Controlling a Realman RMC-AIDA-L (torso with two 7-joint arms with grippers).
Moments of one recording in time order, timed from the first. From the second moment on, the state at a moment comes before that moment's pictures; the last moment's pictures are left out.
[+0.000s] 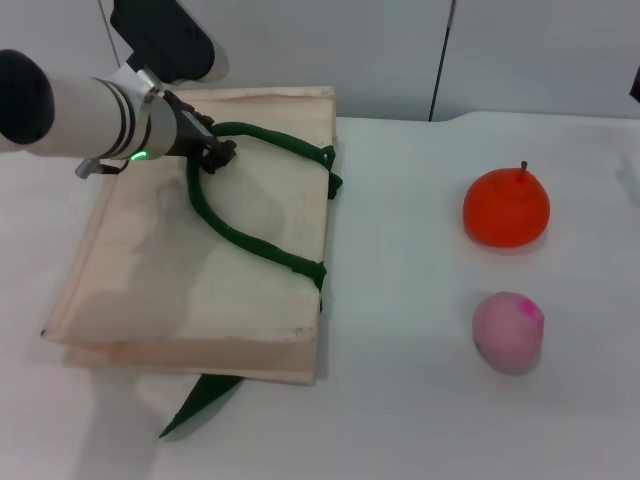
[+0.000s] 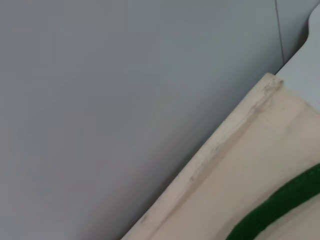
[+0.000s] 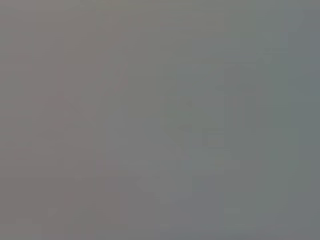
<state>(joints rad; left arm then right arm) -0.72 -2.03 1.39 0.83 -0.51 -0.62 0.85 0.75 2.03 -0.82 -0.12 2.58 0.59 -2.79</state>
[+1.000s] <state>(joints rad) -0.73 -2.03 1.39 0.80 -0.51 -0.58 0.83 0.75 2.03 -0.82 -0.12 2.58 0.59 -2.79</state>
